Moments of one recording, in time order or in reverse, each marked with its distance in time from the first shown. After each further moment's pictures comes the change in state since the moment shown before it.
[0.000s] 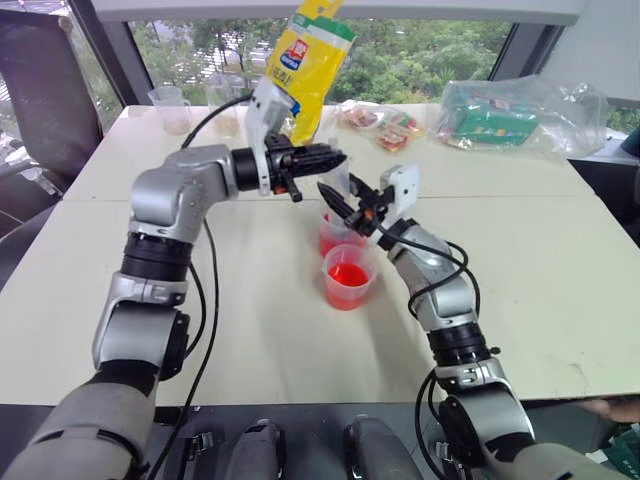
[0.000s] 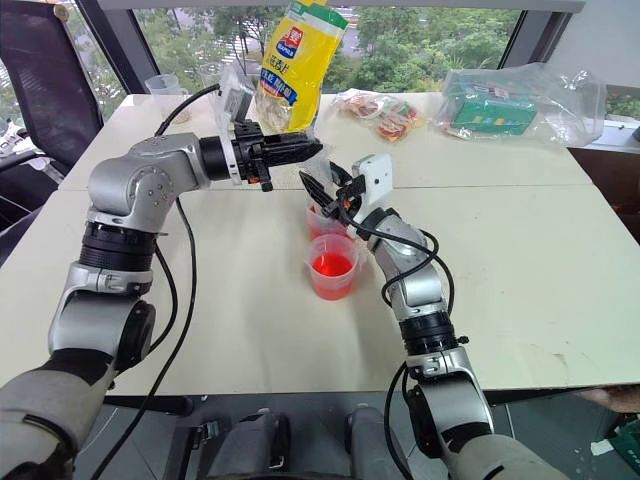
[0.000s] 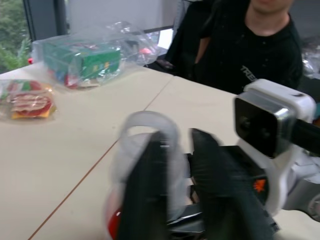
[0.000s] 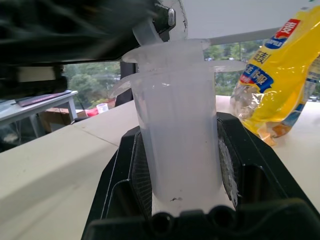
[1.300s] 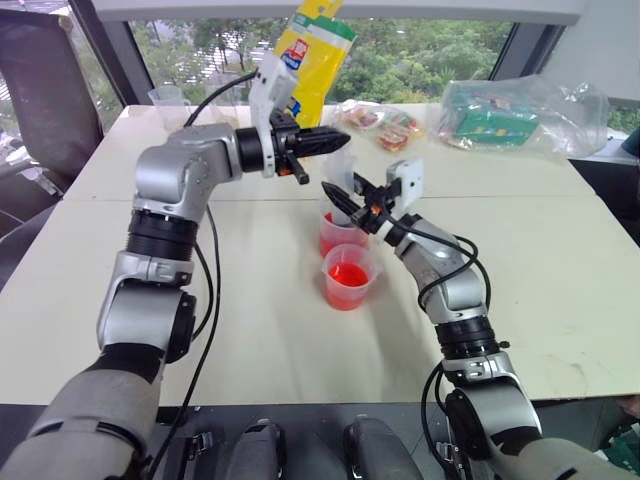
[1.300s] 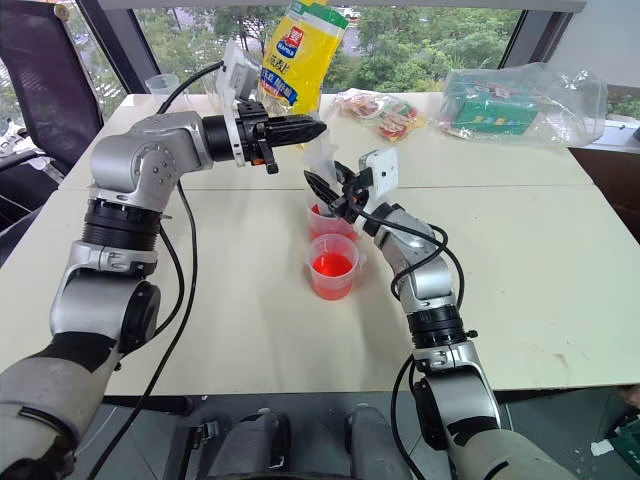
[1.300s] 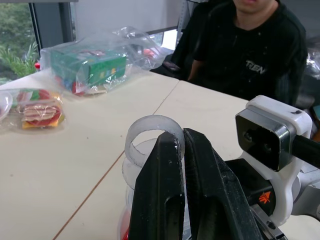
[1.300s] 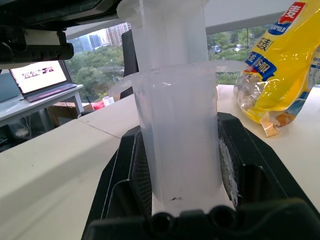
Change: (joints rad) left arm -0.109 -0.016 0.007 0.105 0.045 -0.011 -0.009; right arm -0.029 -0.040 -0.012 -0.006 0.041 0.108 0.040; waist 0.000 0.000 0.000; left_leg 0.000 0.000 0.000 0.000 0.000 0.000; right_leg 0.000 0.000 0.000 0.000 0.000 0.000
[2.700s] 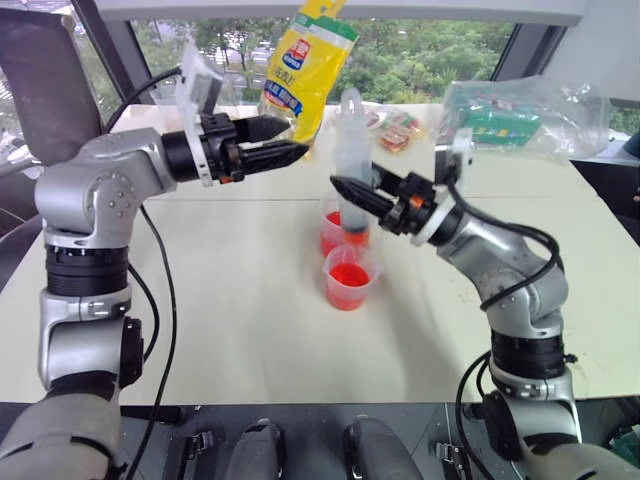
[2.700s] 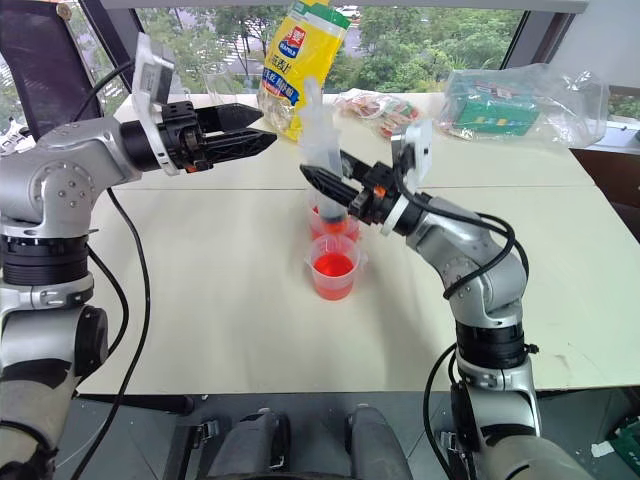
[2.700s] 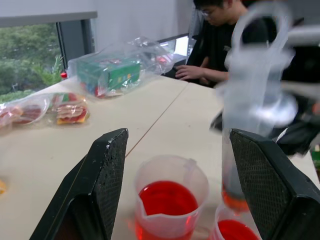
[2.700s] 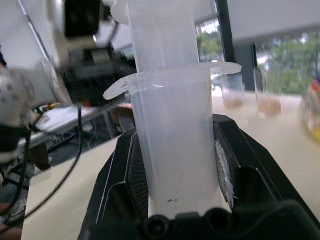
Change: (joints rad) left arm 0.184 0.215 0.121 -0.348 -0.163 0.153 0.005; right arm 0.101 -0.183 -0.071 -0.496 0.354 0.450 0.046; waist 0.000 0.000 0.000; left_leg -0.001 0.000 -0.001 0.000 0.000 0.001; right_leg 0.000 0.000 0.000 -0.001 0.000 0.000
